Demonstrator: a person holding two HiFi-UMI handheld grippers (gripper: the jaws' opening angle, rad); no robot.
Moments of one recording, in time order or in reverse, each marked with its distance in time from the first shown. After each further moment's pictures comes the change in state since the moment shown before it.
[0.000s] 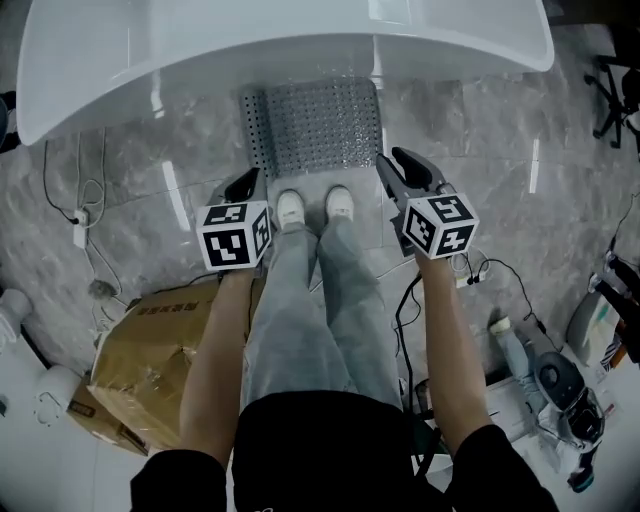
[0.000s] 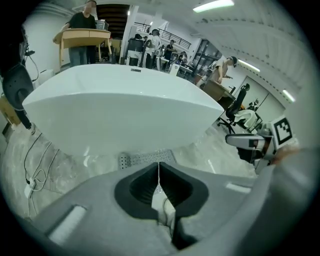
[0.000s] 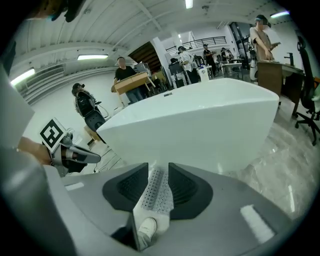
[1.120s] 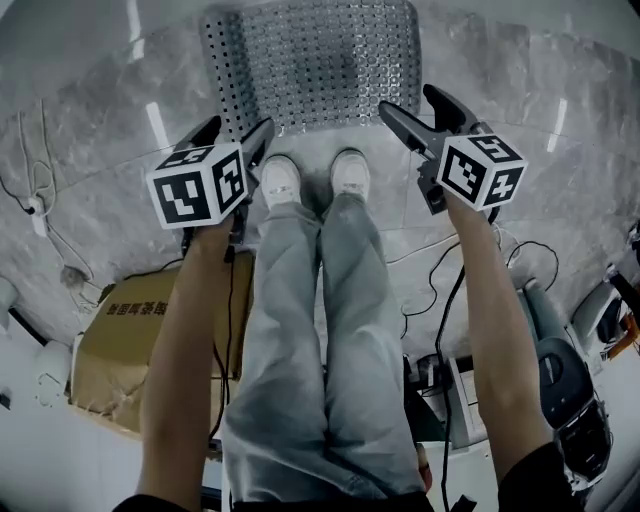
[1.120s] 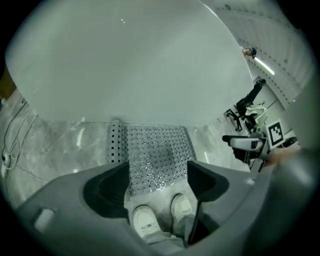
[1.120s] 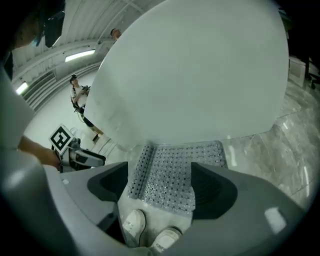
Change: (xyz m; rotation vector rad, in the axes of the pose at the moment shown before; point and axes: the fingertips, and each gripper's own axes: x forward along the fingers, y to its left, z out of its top) left arm 0.234 0.072 -0.129 -0.122 0.176 -0.053; right arm 0.192 -0.112 -0.174 0.125 0.146 0.132
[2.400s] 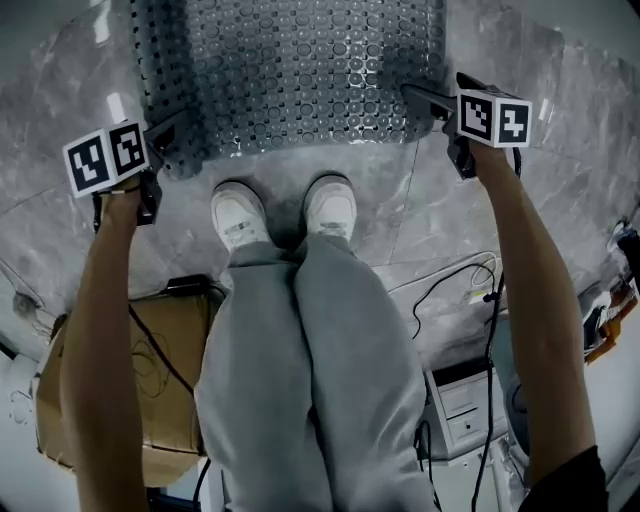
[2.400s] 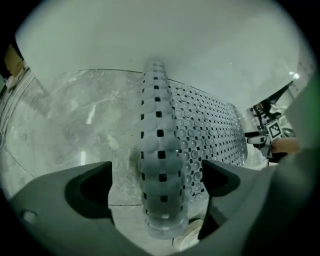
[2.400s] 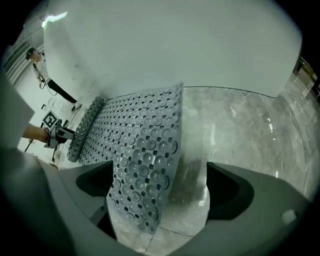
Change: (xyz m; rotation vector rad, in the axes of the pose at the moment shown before) left arm 0.185 0.180 -0.076 -0.110 0.131 0.089; right arm 0.129 -0.238 -0.125 -0.065 0.356 -0.182
